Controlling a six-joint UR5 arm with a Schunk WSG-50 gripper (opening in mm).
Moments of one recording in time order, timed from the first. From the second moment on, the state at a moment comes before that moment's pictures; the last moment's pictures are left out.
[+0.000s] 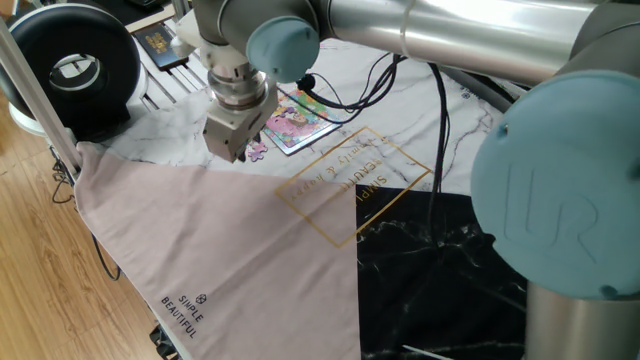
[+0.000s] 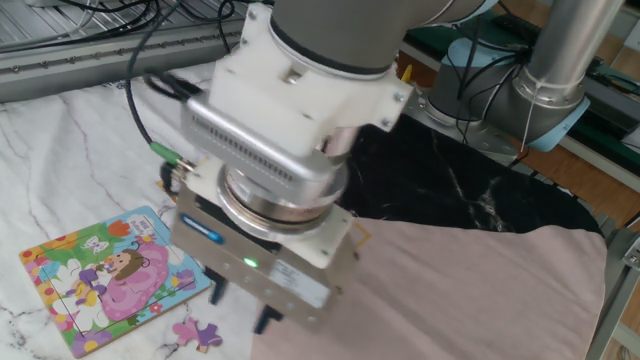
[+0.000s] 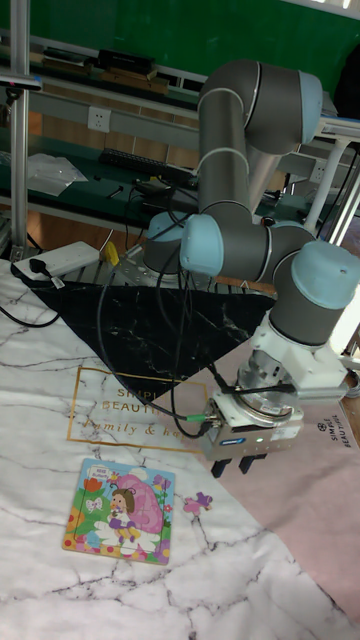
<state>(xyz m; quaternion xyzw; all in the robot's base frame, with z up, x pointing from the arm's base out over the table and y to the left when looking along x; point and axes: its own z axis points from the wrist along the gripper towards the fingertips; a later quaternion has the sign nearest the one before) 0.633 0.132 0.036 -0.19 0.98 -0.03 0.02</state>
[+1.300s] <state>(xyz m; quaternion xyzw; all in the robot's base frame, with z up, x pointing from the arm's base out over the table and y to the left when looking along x) 0.569 0.192 0.052 -0.25 0.96 -0.07 0.05</state>
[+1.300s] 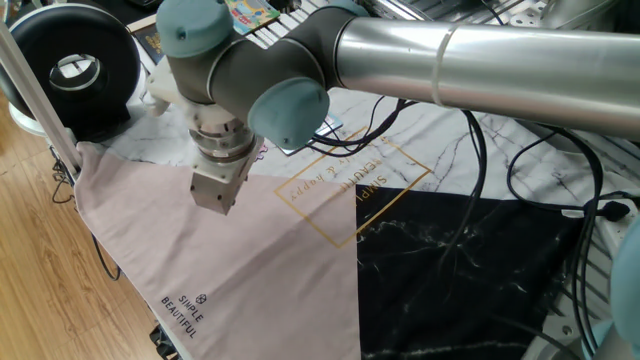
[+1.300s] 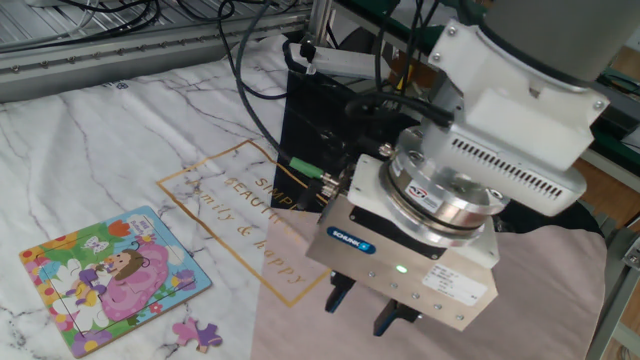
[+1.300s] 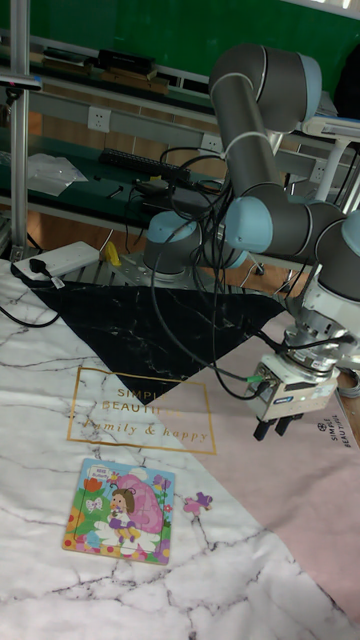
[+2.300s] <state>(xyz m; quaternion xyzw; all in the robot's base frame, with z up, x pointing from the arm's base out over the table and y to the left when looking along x) 0.542 0.224 0.048 -0.24 0.97 0.01 0.02</state>
